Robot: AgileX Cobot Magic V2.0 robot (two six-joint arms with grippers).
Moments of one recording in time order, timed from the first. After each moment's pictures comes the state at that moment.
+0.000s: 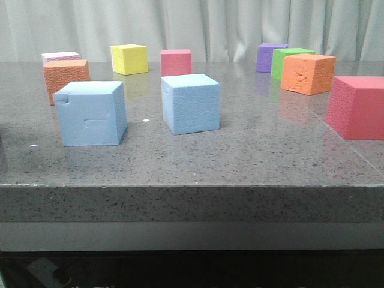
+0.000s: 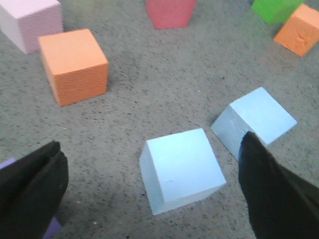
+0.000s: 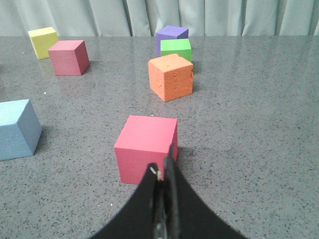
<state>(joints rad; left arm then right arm) -0.41 1.11 -0.94 -0.15 0.51 -0.05 0.23 0.33 -0.35 -0.23 0.31 0.36</state>
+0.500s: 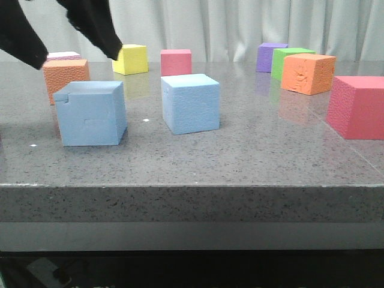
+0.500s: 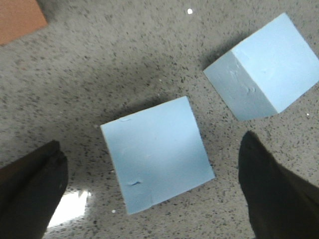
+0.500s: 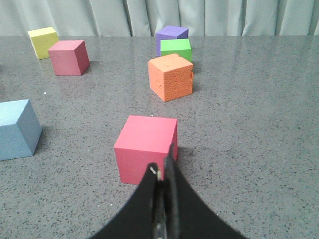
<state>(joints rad) -0.44 1.50 -1.32 -0.18 0.93 -0.05 0.23 0.33 -0.35 -0.23 0.30 0.36</state>
